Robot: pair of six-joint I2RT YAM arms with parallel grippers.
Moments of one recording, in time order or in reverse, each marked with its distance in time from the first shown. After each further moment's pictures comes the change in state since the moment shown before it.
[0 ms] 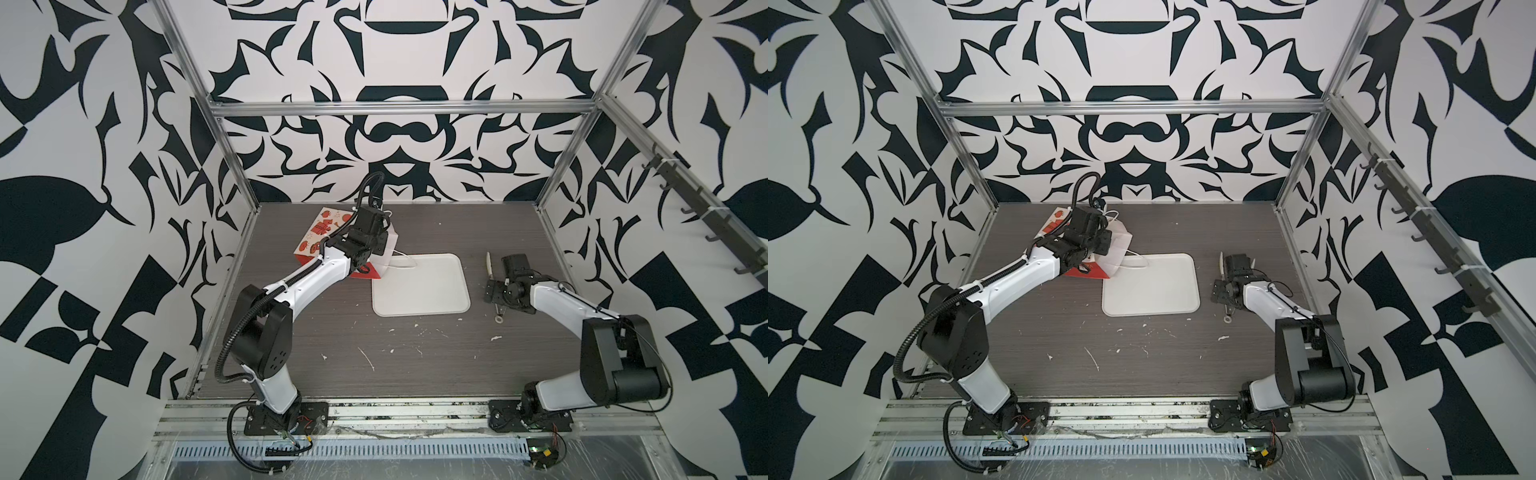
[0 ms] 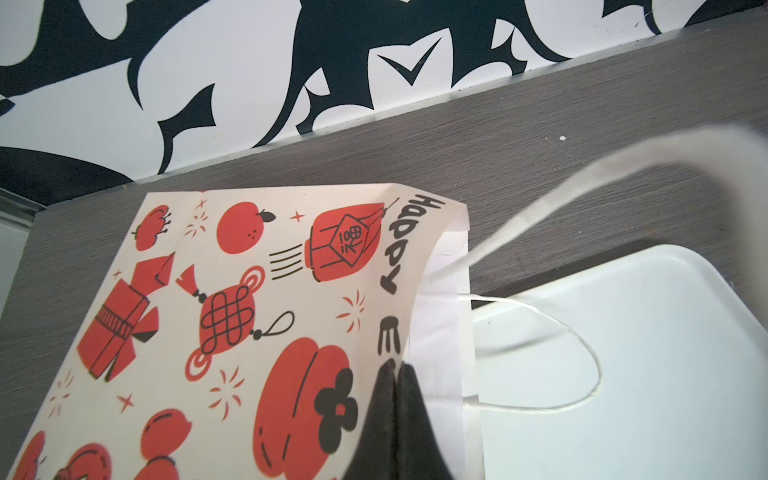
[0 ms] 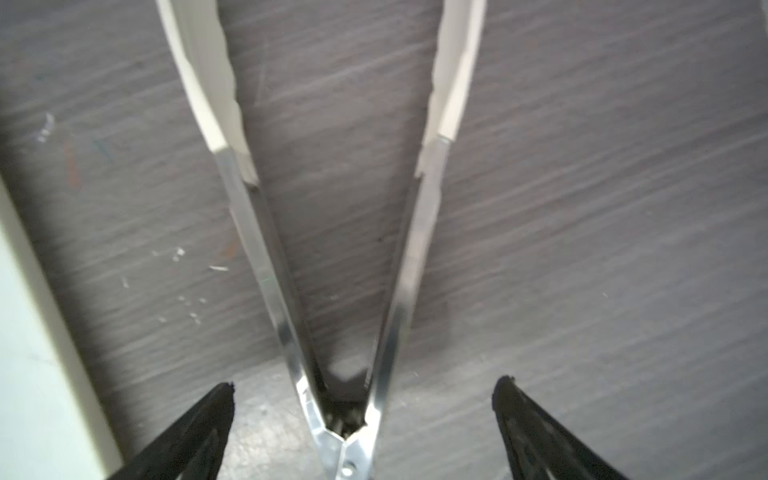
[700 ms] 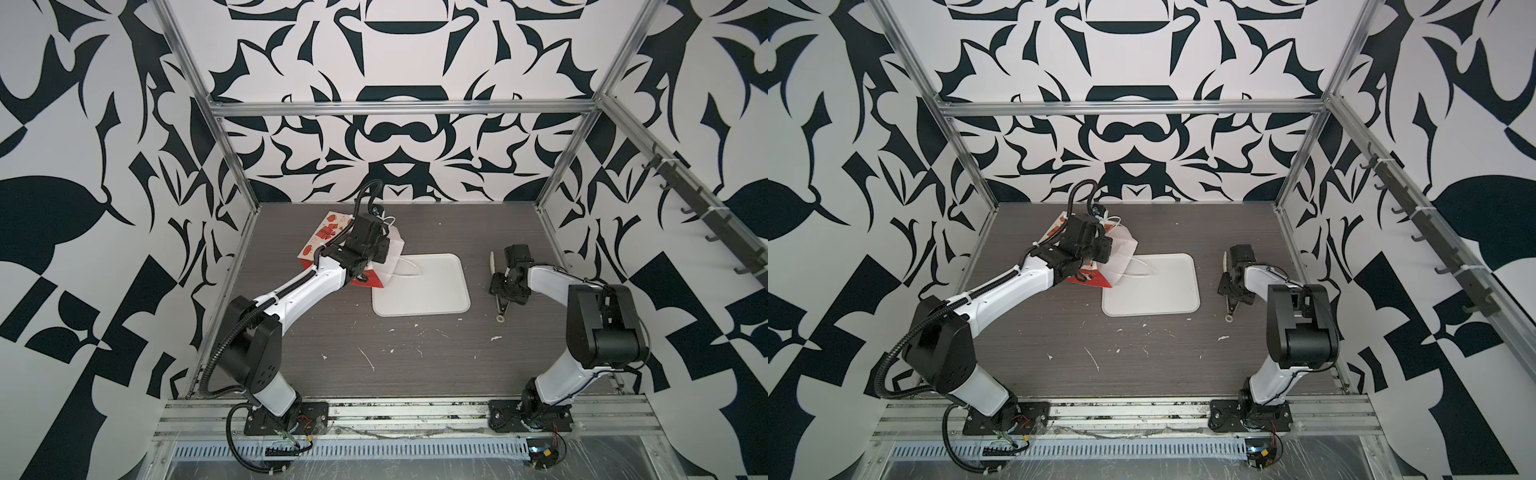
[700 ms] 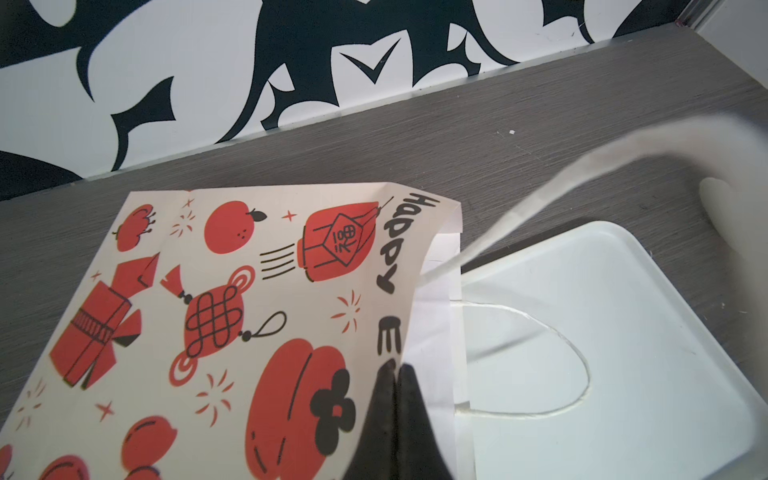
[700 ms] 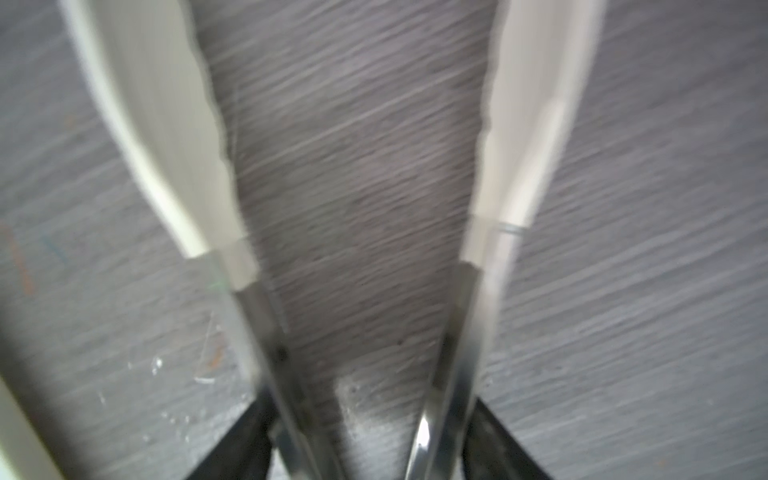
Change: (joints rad) left arm -0.030 -0.095 -0.111 0.035 0.071 -0.019; right arm -0.085 0.209 0.129 0.018 -0.112 -0.006
